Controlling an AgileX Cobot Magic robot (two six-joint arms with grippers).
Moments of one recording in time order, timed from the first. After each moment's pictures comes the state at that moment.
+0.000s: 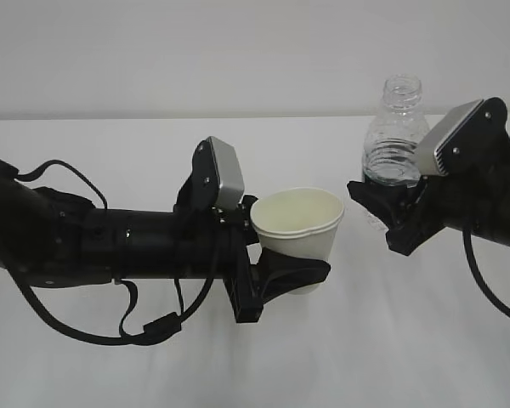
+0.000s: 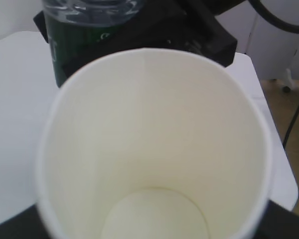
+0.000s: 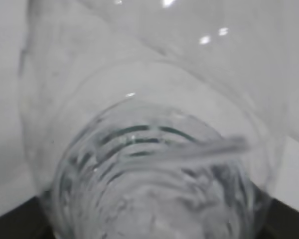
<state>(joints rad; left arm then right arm) -0.58 1.99 -0.87 0.98 -1.00 -0.49 0.14 1.62 -0.56 -0.73 -0.76 0.07</state>
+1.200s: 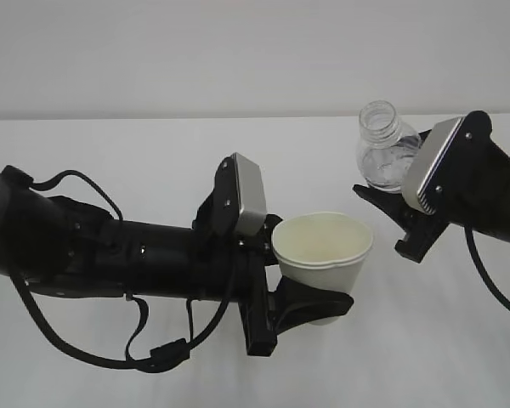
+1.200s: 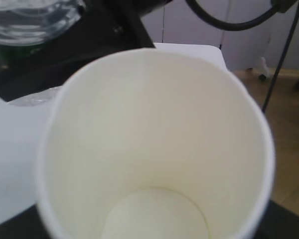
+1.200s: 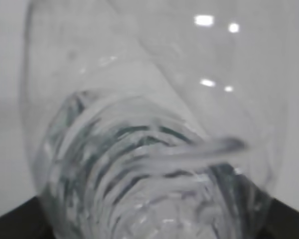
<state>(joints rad) -0.63 1.99 -0.87 1.03 -0.99 -0.49 0.14 1.62 -0.56 -0.69 -0.76 -0.33</state>
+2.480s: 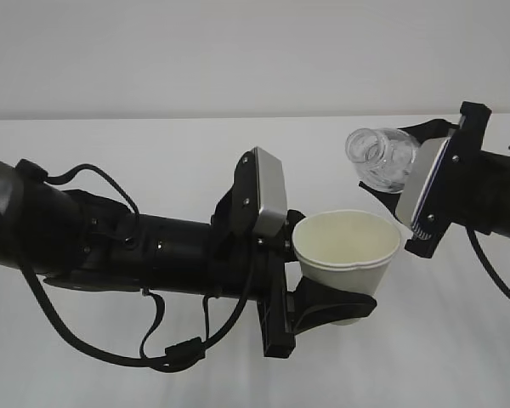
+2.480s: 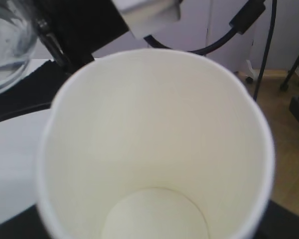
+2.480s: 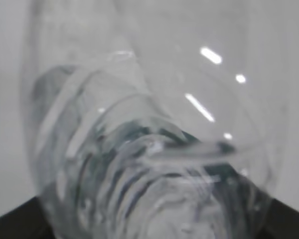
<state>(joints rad) -0.68 1.99 -0.92 1.05 -1.00 -0.49 0.14 1.62 -0.56 -0.64 -0.79 -0.67</state>
